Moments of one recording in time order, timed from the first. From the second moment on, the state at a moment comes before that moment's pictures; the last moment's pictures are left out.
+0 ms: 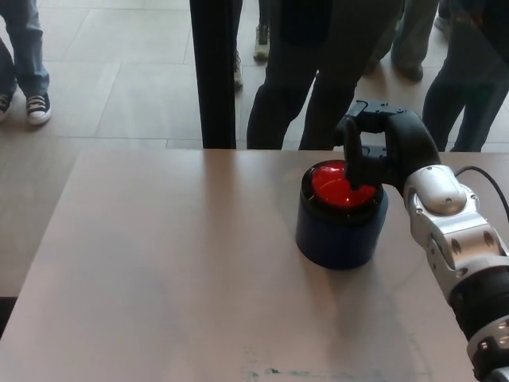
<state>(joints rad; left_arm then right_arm) 0.25 0.59 0.64 0.91 -0.36 -0.01 -0.42 -0.91 -0.16 0.04 0.84 -0.01 0.03 -0.01</state>
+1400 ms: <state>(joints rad) 0.27 0.57 0.64 0.91 -0.38 -0.01 -0.42 -0.90 -0.20 0.13 0.88 -0.13 -0.01 -0.05</state>
